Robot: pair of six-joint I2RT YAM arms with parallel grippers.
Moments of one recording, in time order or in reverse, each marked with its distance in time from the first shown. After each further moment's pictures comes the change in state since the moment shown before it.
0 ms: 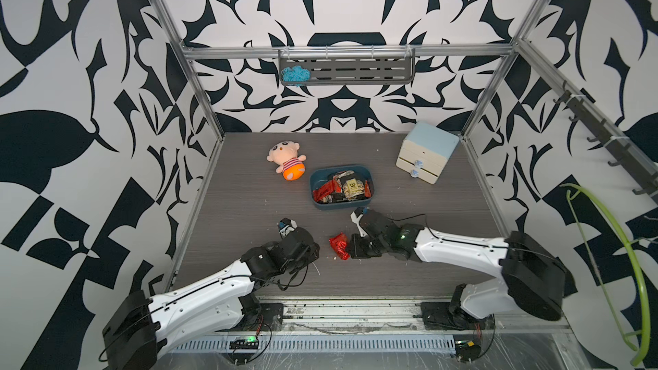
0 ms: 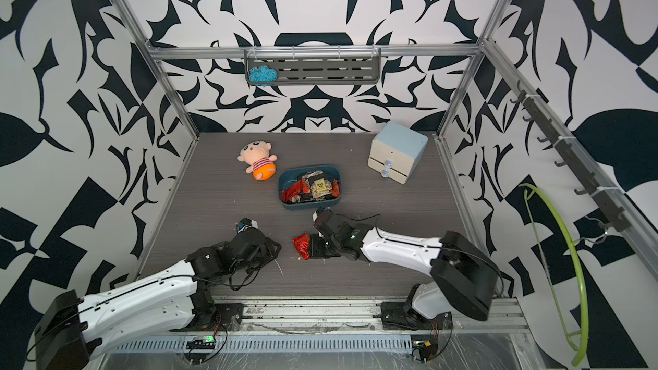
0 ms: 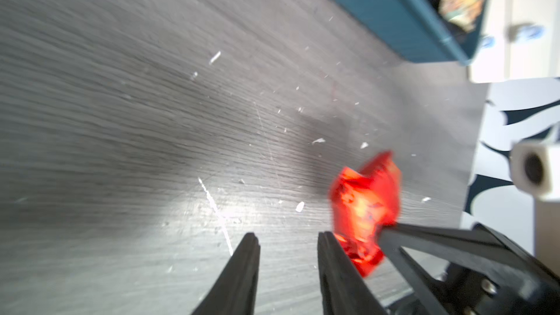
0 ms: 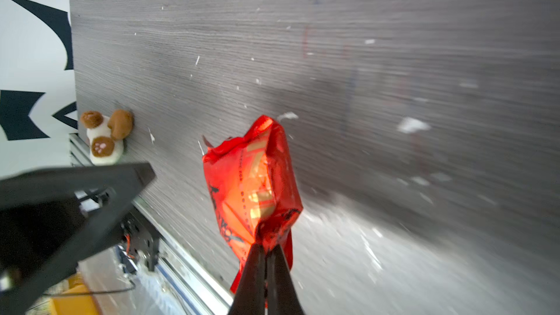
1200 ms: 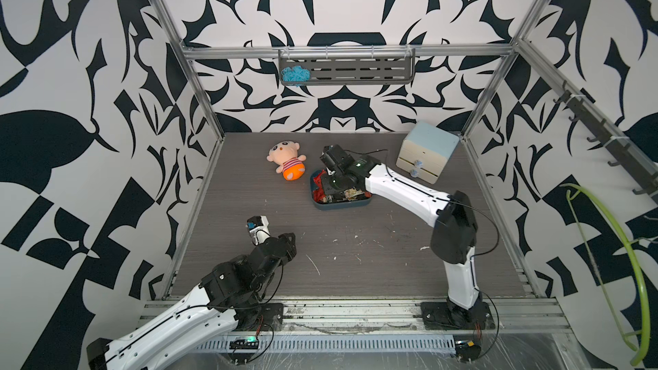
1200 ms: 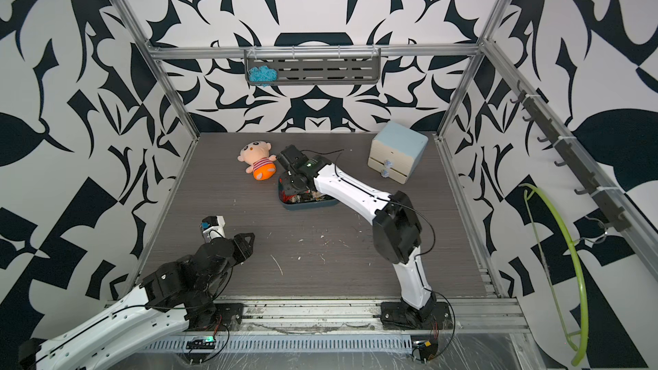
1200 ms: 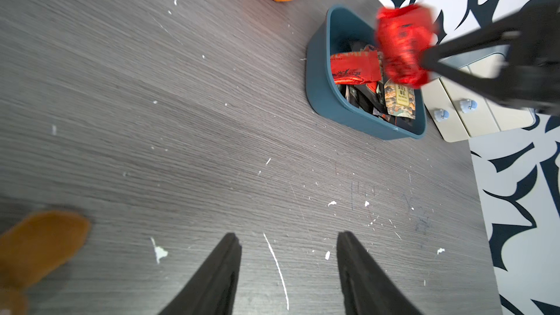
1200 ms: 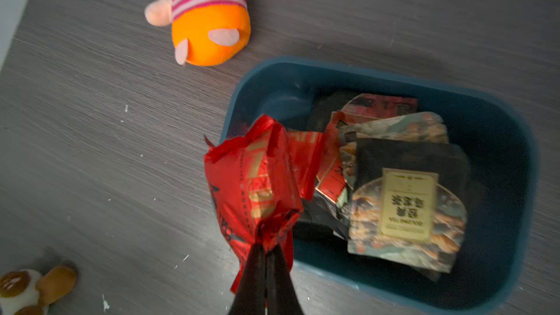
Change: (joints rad) left arm 0.000 -0.398 0.010 -0.274 -0.332 0.189; right arm -0.138 0.757 1.162 -0.498 0.249 -0.404
